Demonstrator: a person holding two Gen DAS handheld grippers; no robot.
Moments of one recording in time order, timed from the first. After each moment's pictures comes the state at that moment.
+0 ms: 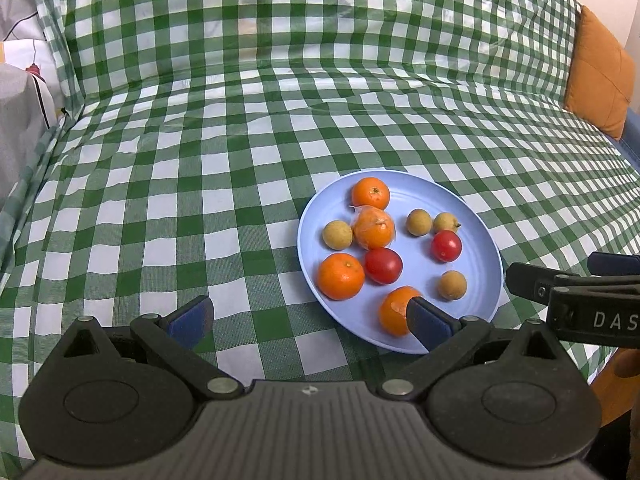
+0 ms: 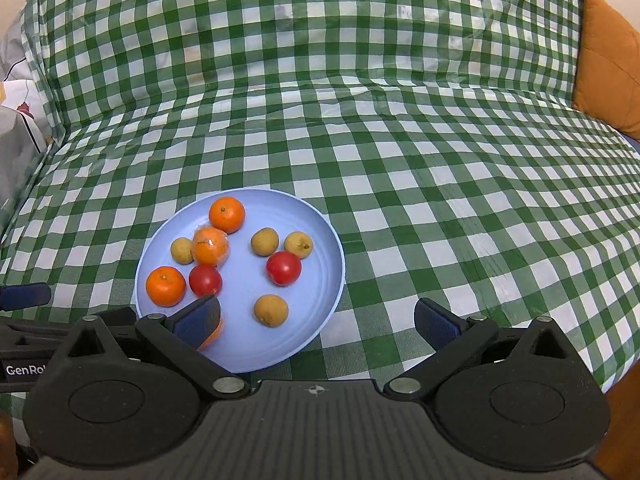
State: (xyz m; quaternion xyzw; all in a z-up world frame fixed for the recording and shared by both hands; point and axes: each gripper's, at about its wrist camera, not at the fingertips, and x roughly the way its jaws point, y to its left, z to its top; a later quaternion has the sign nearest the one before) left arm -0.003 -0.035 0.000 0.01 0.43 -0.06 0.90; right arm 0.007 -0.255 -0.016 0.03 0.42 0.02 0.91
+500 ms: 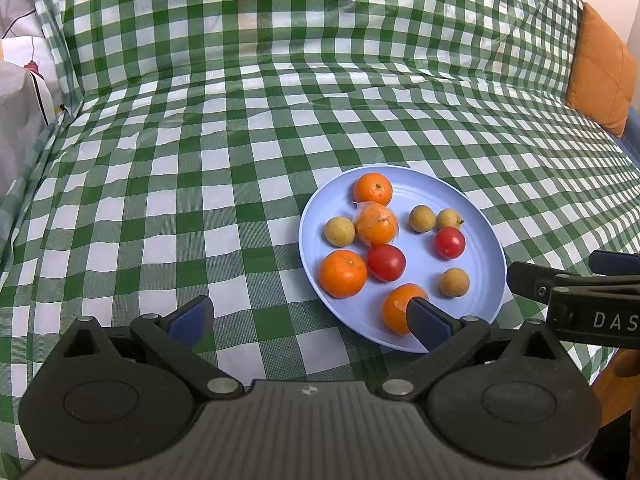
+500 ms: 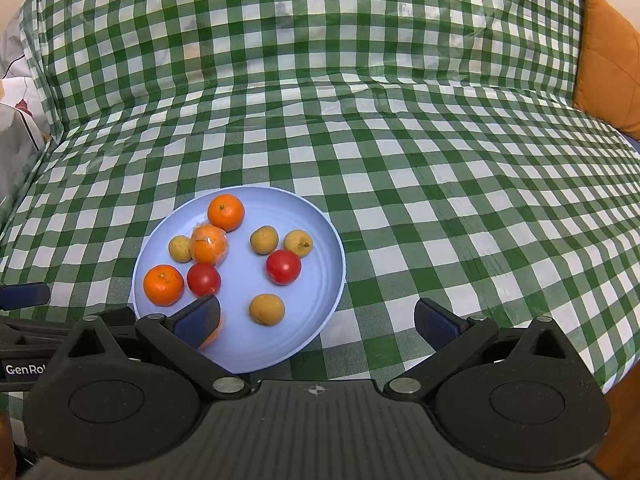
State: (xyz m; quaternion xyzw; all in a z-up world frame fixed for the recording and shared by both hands) left arm -0.001 -0.036 -0.003 0.01 0.44 -0.06 0.90; right arm 0.011 -0.259 -0.017 0.03 0.42 0.03 0.90
